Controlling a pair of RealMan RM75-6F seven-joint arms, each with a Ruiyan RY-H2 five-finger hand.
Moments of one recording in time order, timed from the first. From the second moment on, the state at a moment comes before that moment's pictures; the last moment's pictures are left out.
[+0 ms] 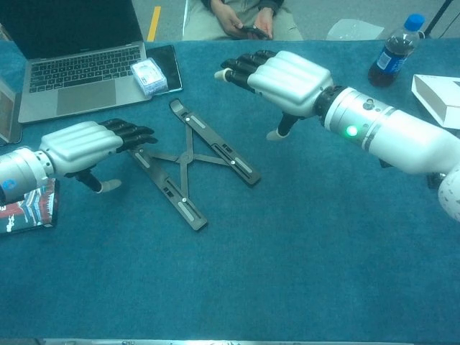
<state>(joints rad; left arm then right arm) -0.63 -1.35 0.04 -1.56 1.46 0.84 0.23 0.88 -1.51 0.07 -1.55 -1.28 0.95 -0.51</state>
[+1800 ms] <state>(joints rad) -0.70 -1.51 0.02 -1.38 1.46 0.85 0.24 1.18 -1.58 0.08 -1.64 -0.33 0.75 -0.52</state>
